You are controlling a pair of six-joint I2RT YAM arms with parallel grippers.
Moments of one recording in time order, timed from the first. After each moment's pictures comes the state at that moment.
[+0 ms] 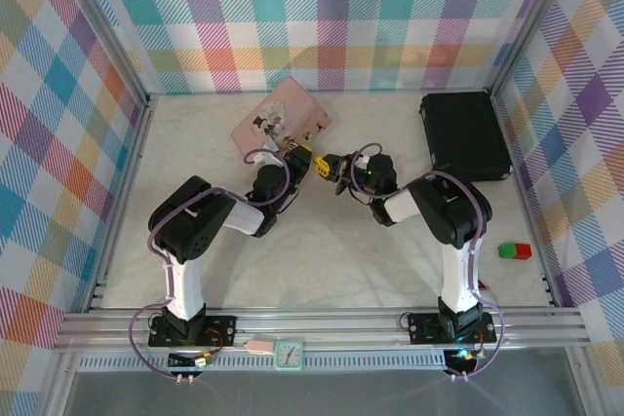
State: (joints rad) left arm -0.60 1.94 0.77 1.13 -0.13 -1.25; right arm 0.50 2.02 0.82 1.18 -0.51 2.06
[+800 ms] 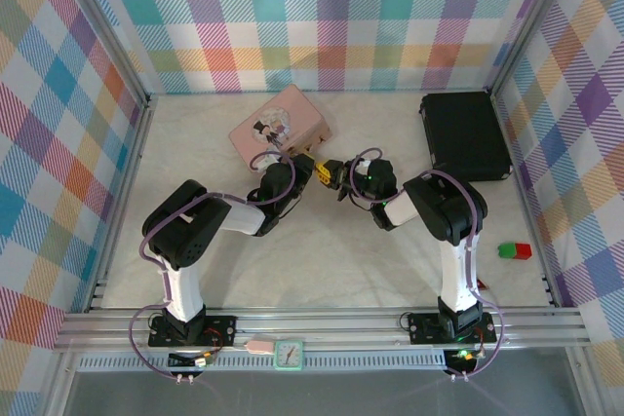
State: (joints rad) left arm -0.63 1.89 0.79 0.88 -0.17 -1.35; right arm 0.50 2.05 0.78 1.21 -0.52 1.95
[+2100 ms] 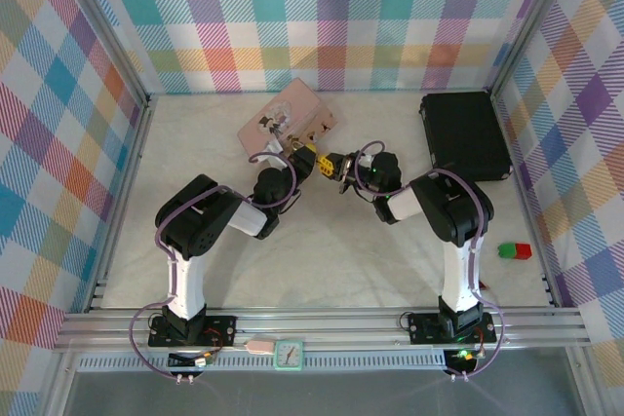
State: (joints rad) left arm -0.61 1.99 0.77 1.26 -0.11 -1.15; right arm 0.46 2.03 0.82 1.20 -0.59 2.10
